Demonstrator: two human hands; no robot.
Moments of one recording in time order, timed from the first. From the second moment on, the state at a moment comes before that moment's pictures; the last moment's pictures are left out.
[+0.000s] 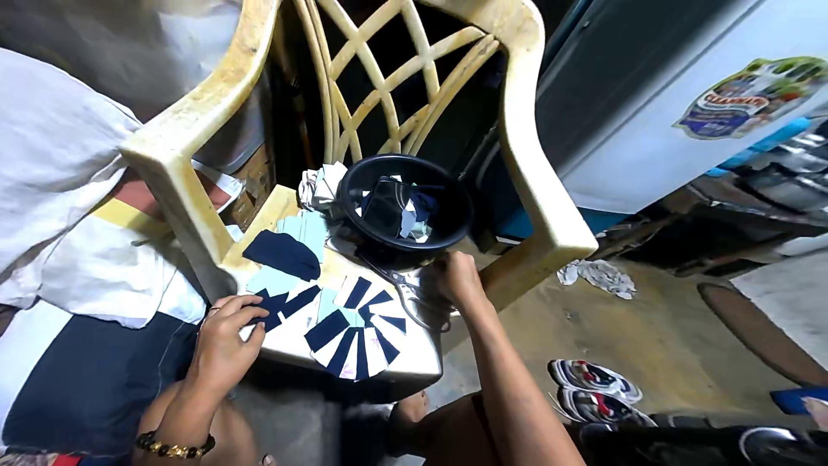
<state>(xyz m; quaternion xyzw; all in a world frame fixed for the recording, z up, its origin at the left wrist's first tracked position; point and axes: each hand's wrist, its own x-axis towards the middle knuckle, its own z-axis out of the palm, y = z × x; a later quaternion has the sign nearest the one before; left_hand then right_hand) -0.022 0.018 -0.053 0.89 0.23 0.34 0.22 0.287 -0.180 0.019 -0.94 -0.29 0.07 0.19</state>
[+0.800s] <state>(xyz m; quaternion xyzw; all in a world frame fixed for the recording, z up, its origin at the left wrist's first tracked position) -0.017 0.016 -0.047 0.87 0.22 0.40 0.18 0.279 -0.200 0.026 -0.86 -0.35 -0.08 0.37</state>
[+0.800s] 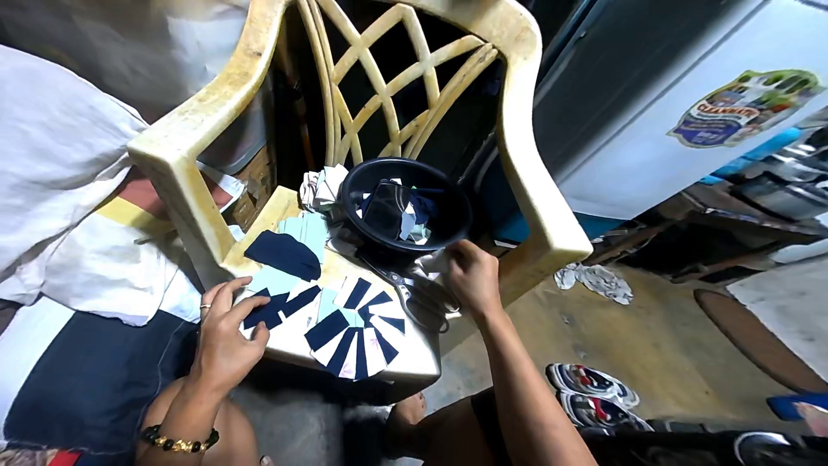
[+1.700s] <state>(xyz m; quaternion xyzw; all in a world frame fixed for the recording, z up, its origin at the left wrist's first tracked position) 0.090 -0.083 0.011 0.57 0.13 0.32 0.74 0.180 -0.184 0.002 -0.59 -0.43 -0.04 0.68</state>
